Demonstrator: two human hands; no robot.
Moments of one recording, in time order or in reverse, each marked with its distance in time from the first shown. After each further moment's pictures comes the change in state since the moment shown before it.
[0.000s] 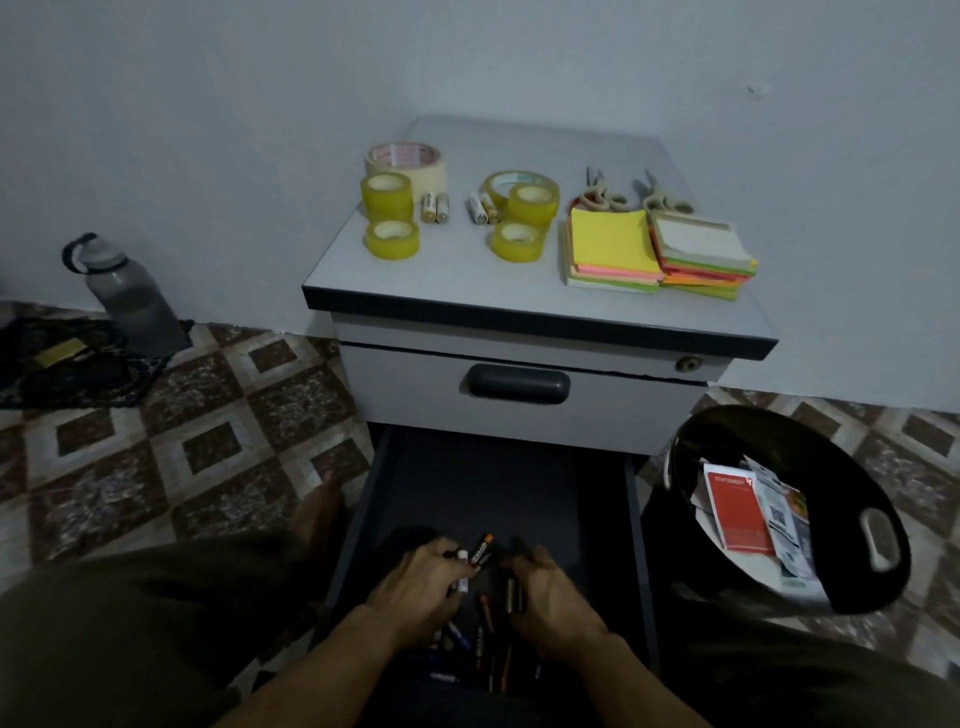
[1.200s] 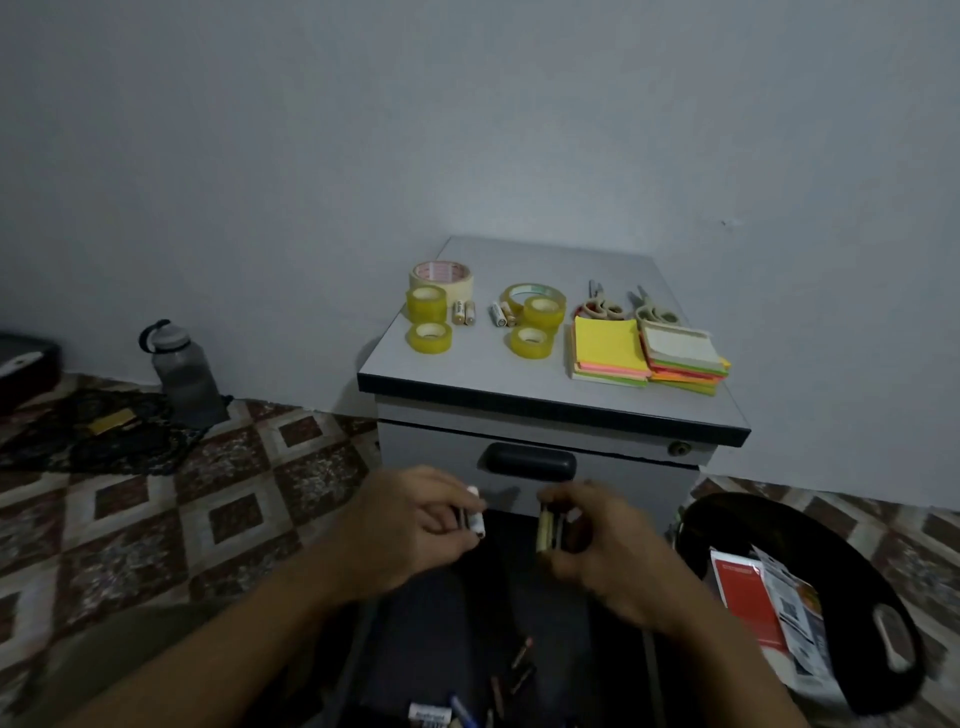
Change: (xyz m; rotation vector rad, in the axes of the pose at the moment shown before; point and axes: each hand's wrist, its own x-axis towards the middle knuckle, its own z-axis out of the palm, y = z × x) left_hand -0.067 0.075 -0.201 -0.339 0.476 0.197; right_hand -0.080 -0.108 -0.170 -0.005 0.314 -0.223
